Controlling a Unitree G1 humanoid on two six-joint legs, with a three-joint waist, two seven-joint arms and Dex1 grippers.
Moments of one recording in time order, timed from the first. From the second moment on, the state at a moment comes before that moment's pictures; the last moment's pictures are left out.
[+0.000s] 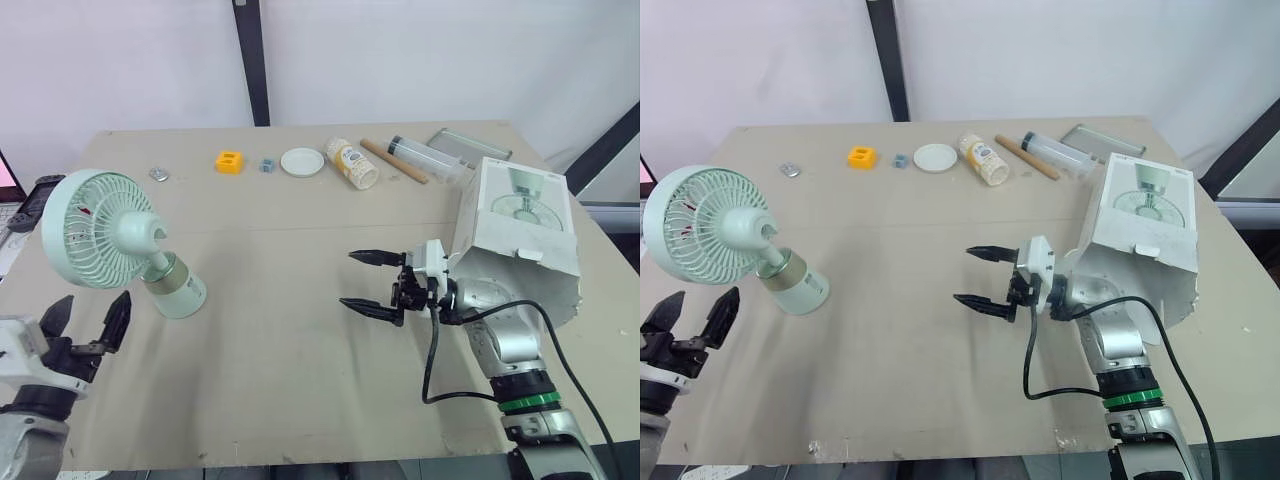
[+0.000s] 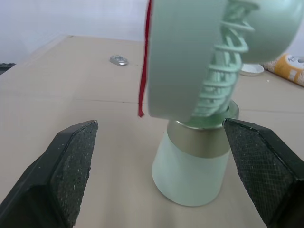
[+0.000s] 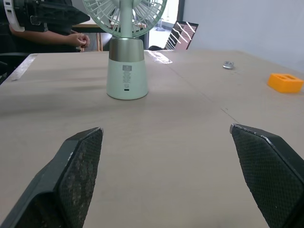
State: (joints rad) left arm 0.45 0.31 0.60 -0.68 -0.74 0.34 -0.26; right arm -0.40 -0.46 0.05 0.14 0.40 -0.03 1.22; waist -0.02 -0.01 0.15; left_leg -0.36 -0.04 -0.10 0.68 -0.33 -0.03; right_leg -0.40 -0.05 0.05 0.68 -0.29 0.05
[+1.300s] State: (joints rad) left arm 0.31 0.65 0.69 -0.64 -0.99 0.58 -0.28; right arm -0.41 -0.43 0.07 0.19 0.36 -0.09 1.21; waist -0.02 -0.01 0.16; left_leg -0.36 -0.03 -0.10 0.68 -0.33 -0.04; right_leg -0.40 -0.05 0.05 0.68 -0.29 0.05
